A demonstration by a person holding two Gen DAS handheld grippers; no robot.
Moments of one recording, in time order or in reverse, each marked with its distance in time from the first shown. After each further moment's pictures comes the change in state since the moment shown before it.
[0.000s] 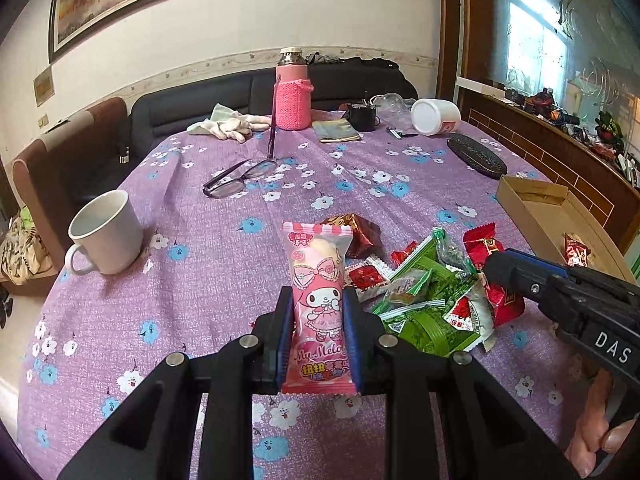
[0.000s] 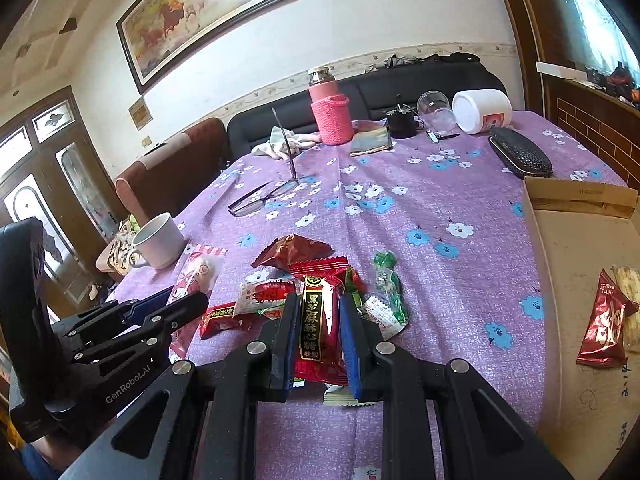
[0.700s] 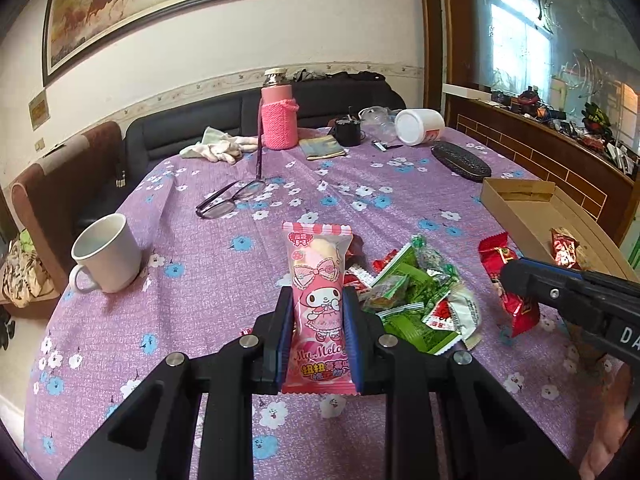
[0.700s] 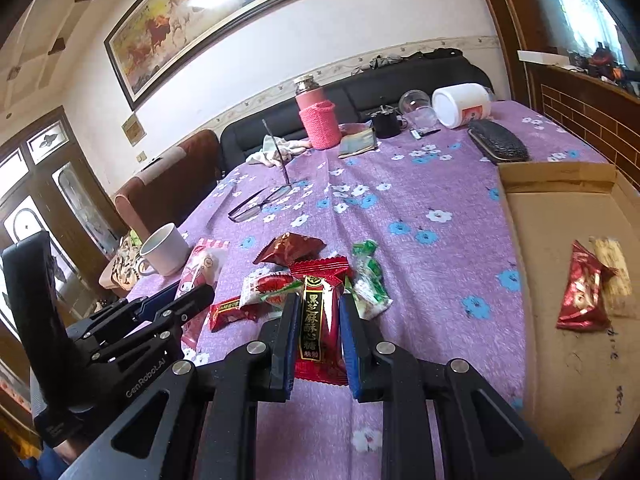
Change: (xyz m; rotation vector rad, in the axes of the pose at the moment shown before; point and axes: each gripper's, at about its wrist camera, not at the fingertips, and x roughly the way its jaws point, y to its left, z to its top) left arm -0.016 -0.016 -0.003 0.059 -0.065 -0.010; right arm -0.035 -0.009 -0.010 0.071 -0.018 -0.003
